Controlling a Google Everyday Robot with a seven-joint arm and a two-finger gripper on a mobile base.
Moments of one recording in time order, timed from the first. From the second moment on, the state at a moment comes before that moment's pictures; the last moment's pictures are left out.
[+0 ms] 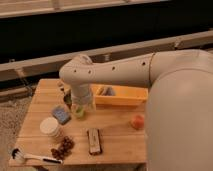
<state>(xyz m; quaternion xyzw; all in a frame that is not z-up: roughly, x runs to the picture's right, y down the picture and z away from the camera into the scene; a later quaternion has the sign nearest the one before) -0.107 0.099 0.704 -0.26 0.23 0.64 0.68</state>
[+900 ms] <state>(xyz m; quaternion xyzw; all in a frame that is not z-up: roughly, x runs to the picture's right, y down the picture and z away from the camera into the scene) -0.107 0.099 0.704 -0.26 0.23 0.64 0.68</state>
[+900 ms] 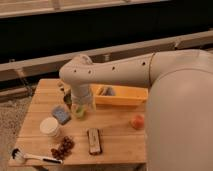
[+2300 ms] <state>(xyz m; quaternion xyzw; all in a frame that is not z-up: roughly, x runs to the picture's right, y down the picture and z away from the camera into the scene) -0.077 0.222 0.745 -0.26 0.24 0.60 0.72</state>
